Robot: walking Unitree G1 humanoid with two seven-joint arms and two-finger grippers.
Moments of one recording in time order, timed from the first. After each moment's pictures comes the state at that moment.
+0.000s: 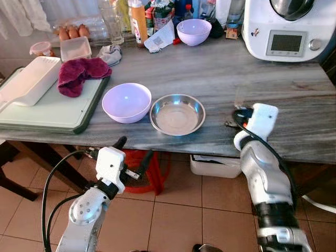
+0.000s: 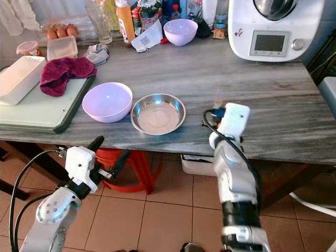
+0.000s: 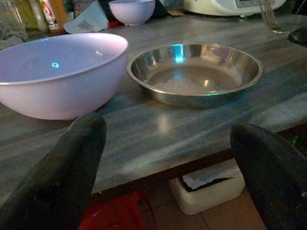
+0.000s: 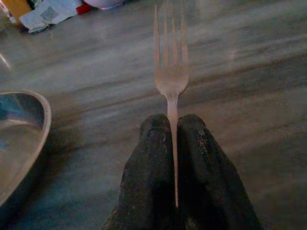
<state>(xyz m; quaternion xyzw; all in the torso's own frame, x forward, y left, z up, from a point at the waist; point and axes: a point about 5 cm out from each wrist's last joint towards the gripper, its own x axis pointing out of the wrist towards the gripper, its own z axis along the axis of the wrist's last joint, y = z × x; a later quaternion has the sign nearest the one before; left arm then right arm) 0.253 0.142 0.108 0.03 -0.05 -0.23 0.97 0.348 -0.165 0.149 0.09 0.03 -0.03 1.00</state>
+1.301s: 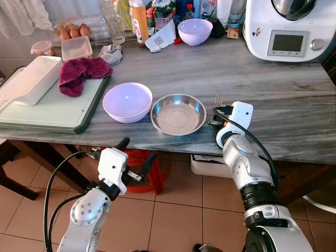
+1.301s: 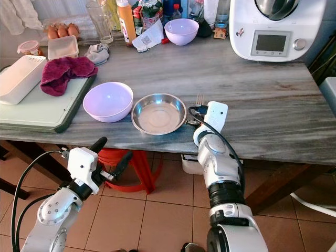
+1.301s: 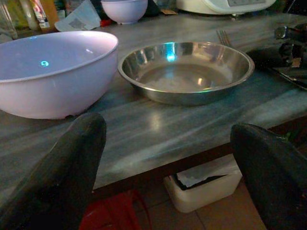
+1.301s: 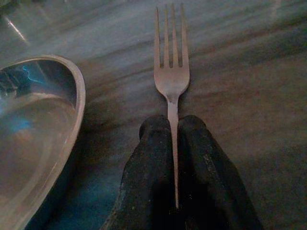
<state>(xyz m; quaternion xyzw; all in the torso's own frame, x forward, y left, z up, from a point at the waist) 0.251 0.137 0.107 0.03 -0.05 -0.24 0.97 0.370 -0.137 0.136 0.13 0.10 -0.01 0.99</state>
